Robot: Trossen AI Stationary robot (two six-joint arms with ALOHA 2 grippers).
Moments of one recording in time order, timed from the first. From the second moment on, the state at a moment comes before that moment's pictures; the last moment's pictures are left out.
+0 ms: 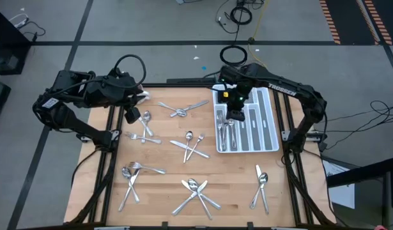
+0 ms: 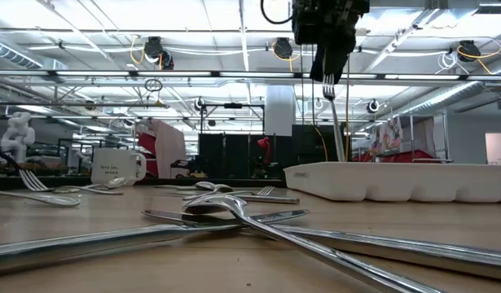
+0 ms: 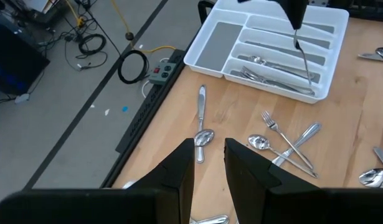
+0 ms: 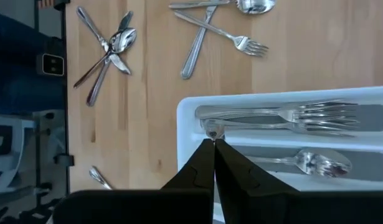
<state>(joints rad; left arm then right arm) -0.04 1.34 2.05 -1.57 -0.48 -0.26 -0.46 1.73 1.70 -1.38 -0.53 -0.35</state>
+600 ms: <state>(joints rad) -0.04 1.34 2.05 -1.57 -0.48 -0.26 -0.49 1.93 1.70 -1.36 -0.58 -0.48</state>
